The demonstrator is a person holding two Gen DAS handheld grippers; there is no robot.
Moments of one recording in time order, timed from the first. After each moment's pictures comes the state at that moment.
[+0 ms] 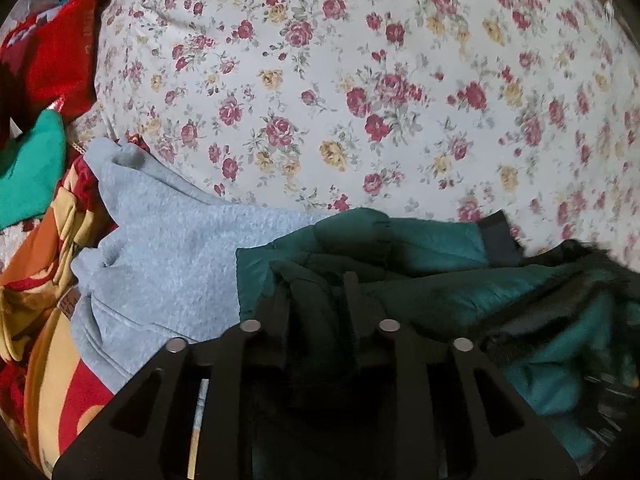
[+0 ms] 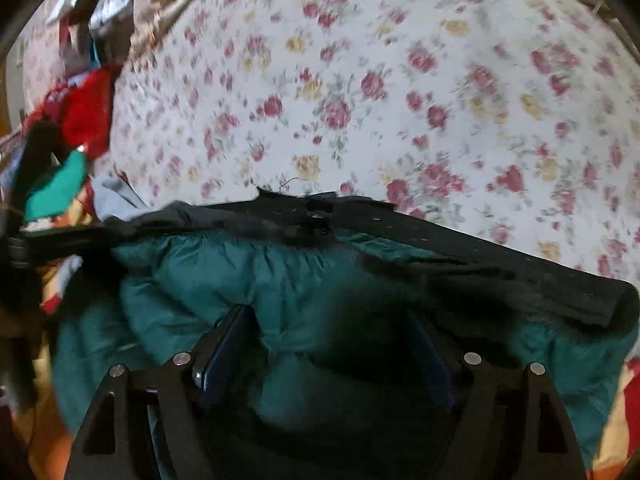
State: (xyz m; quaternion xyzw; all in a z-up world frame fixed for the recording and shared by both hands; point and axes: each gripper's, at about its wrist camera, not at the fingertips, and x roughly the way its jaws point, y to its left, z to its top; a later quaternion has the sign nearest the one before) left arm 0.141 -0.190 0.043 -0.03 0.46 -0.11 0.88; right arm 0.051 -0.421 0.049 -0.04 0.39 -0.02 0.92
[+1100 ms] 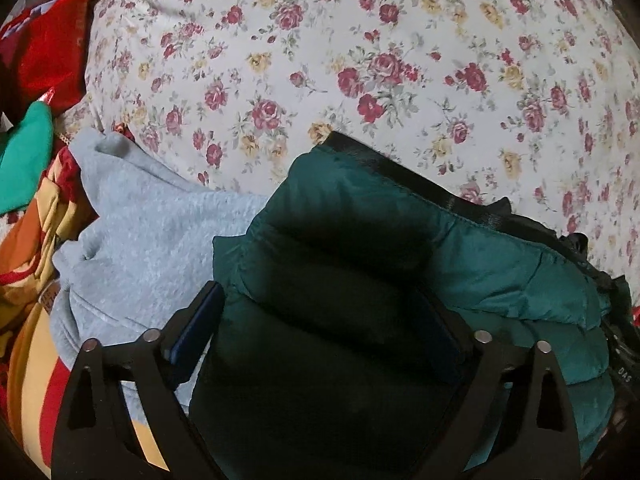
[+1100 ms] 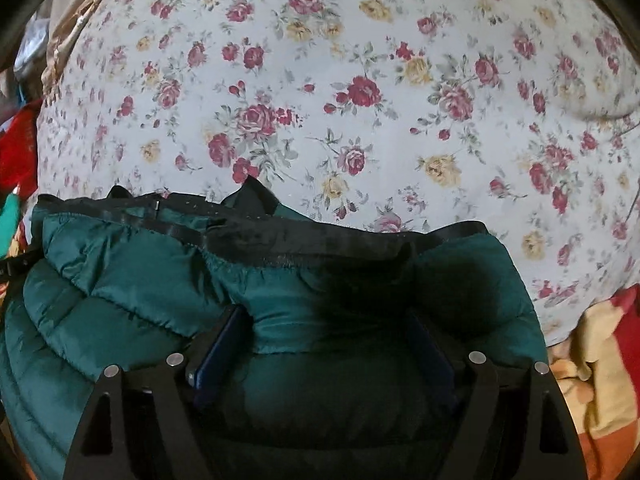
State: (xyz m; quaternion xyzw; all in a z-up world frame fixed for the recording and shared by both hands) left arm 0.141 -0.201 0.012 -0.03 0.46 -0.11 0.88; right arm 0.029 -0.523 0.037 0.03 0.40 -0.13 0.91
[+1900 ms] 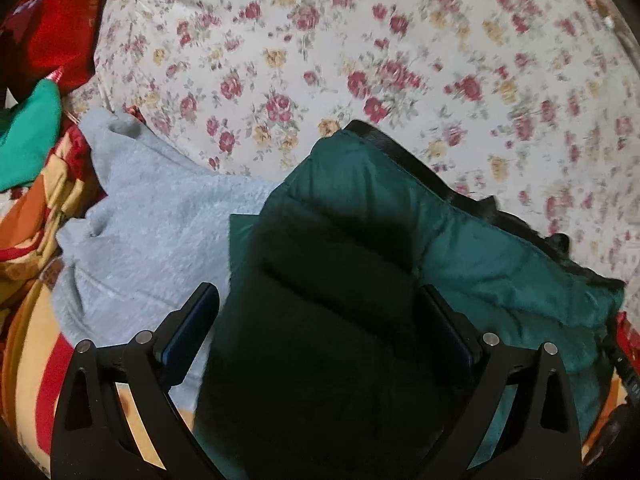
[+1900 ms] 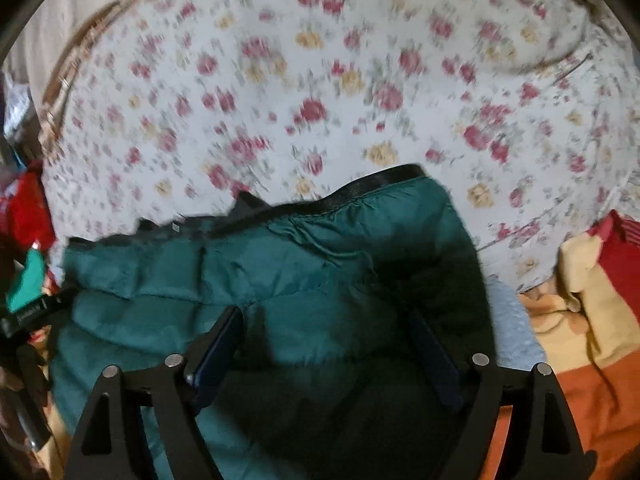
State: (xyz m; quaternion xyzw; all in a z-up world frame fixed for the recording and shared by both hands) left arm 0.117 -0.182 0.028 -0.06 0.47 -0.12 0.87; right arm -0.046 -0.535 0.075 0.12 0.37 -0.14 0.91
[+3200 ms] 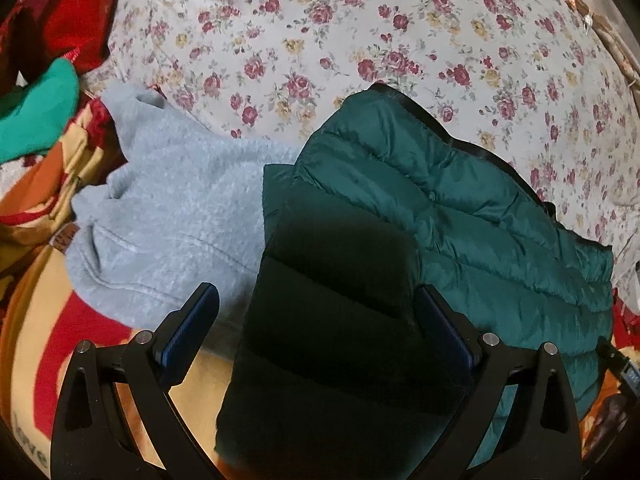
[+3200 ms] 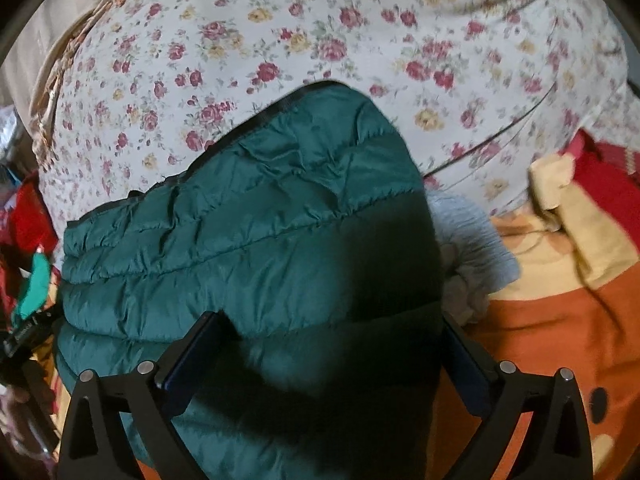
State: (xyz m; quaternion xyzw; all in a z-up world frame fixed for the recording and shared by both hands) left arm 0.082 -0.150 0.012 -0.07 0.47 -0.14 0.87; right arm -0.091 -0.556 0.048 0.19 0.42 -0.14 0.88
